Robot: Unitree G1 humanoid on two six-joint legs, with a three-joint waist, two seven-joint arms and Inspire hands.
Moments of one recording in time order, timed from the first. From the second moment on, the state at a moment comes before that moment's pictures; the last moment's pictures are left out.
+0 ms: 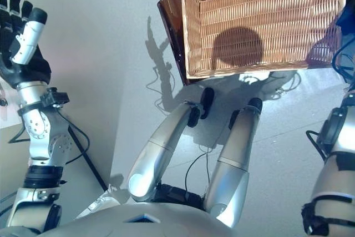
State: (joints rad) left arm -0.15 0.45 0.04 -0.04 -0.58 -0.47 0.34; right arm -1.11 -0.92 -0.03 1.05 0.69 -0.39 -0.64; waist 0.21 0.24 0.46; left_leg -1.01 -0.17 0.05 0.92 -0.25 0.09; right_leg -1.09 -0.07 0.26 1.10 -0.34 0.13
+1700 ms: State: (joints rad) left arm -0.04 0.45 0.03 -0.07 -0.65 -0.46 0.20; right arm -0.84 -0.77 -0.02 1.17 0.62 -0.16 -0.33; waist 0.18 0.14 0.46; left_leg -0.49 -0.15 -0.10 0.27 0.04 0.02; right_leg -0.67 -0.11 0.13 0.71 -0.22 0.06
